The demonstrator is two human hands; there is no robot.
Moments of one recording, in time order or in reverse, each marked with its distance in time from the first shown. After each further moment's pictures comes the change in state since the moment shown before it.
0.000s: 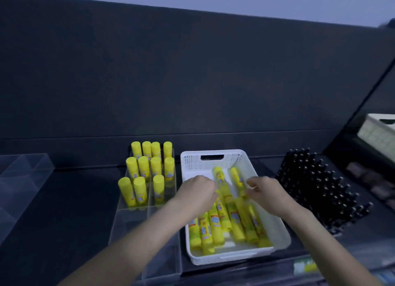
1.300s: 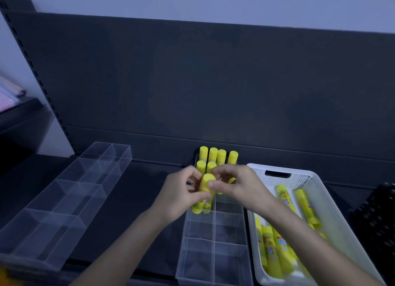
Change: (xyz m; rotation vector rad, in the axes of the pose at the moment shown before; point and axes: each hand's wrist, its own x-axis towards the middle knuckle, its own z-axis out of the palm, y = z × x) left_hand -0.117 -0.126 -0.031 -0.999 0.516 -0.276; right_hand 0.012 -0.190 0.039 0.505 -0.096 -0.556
